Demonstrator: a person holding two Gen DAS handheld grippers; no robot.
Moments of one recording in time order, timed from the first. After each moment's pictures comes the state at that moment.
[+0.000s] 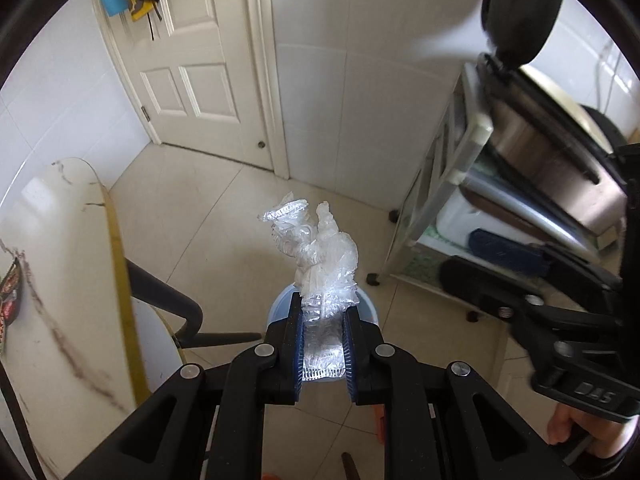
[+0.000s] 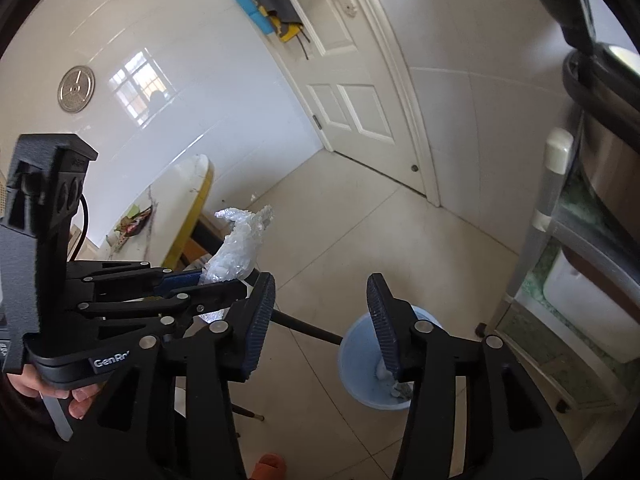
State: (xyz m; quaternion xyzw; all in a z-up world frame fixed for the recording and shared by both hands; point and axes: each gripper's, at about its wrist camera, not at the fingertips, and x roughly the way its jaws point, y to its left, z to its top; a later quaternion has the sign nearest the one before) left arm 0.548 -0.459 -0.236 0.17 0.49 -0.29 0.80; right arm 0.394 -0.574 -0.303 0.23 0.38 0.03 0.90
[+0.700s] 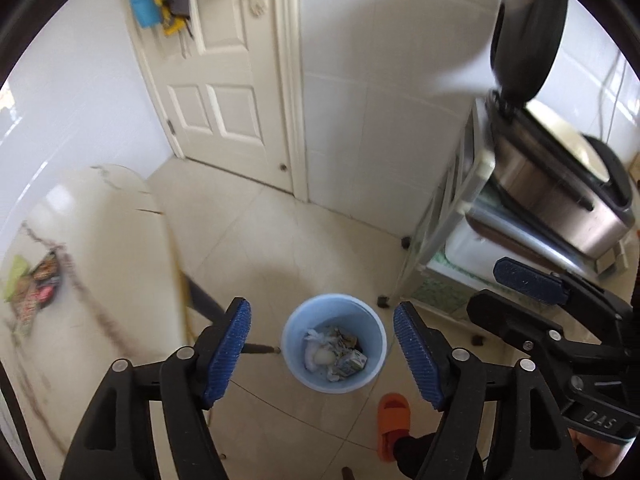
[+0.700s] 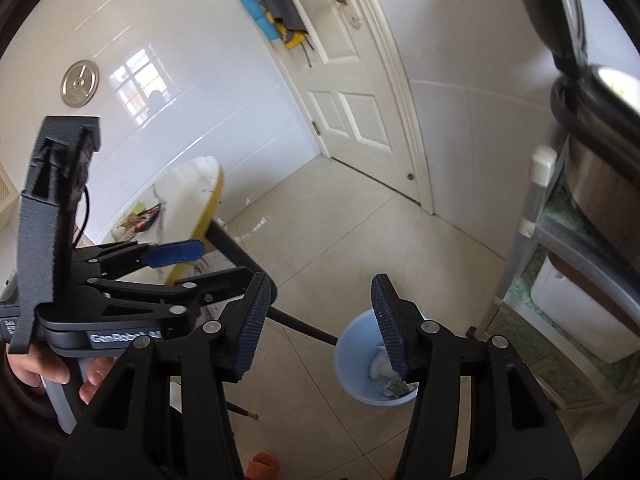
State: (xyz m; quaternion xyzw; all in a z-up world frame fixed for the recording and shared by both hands) left arm 0.514 -0.418 -0.189 0.14 0.45 -0.27 0.84; right arm 0.375 -0.557 -0.270 0.20 0.37 0.02 0.91
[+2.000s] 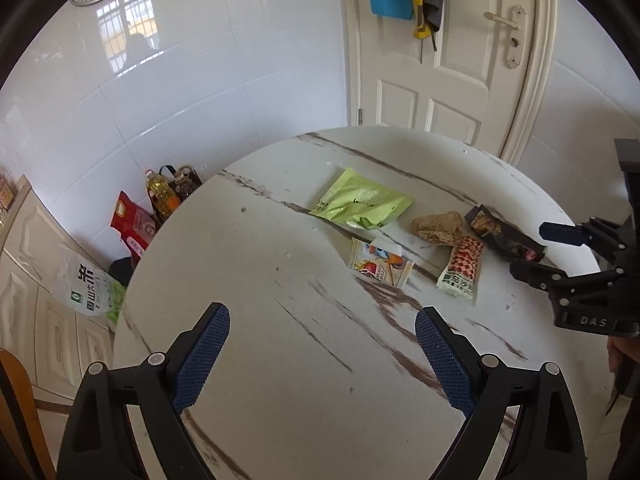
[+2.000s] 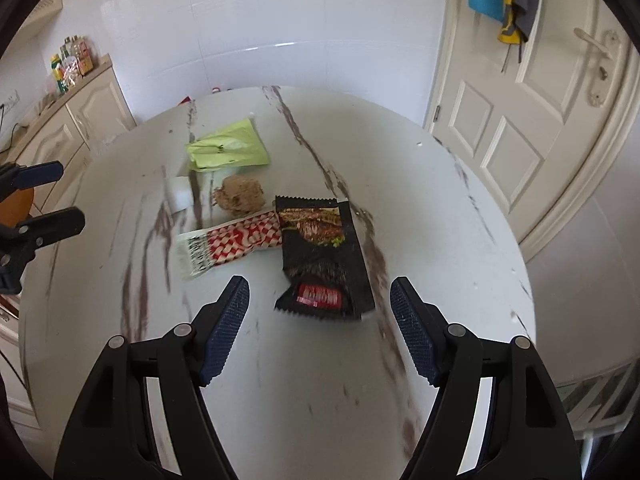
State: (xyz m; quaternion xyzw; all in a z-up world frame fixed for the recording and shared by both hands) left arm 0.549 -0.031 -0.143 0.06 0.44 -0.05 0.89; right arm 0.625 -0.242 -0.267 -0.06 0.47 0.15 0.87
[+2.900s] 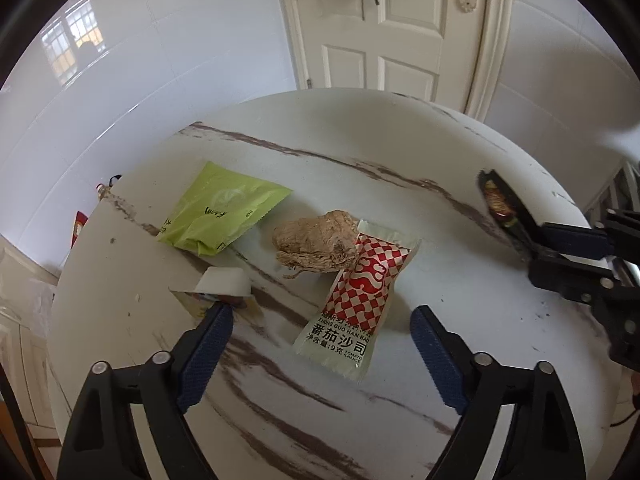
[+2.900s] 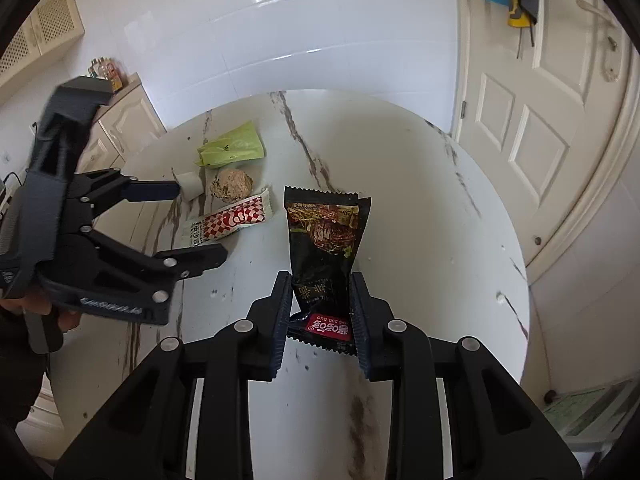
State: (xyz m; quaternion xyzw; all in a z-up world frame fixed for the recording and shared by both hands) left arm 0.634 -0.123 -0.202 0.11 0.48 -0.11 0.86; right arm 0.613 -0.301 -0.268 0.00 0.45 0.22 0.86
